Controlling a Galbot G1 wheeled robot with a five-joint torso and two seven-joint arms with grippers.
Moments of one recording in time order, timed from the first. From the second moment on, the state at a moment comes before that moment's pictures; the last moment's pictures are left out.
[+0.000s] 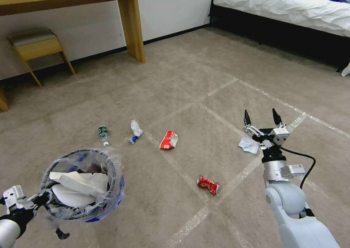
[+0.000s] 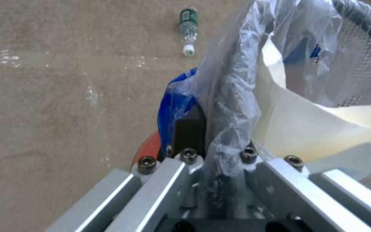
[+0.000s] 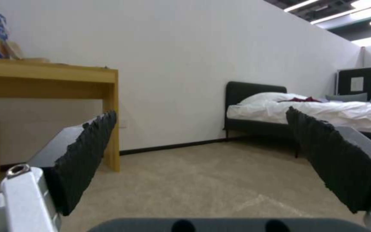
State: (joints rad) left arm 1.74 -1.31 -1.24 -2.21 -1.05 0.73 -0.07; right arm -1.26 1.15 0.53 1.89 0.36 0.34 0.06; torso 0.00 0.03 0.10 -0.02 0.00
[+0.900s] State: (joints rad) left arm 1.77 -1.33 -1.27 -2.20 -1.03 0.74 -0.05; right arm -1.14 0.82 0.29 1.88 0.45 -0.22 -0.04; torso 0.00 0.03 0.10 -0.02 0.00
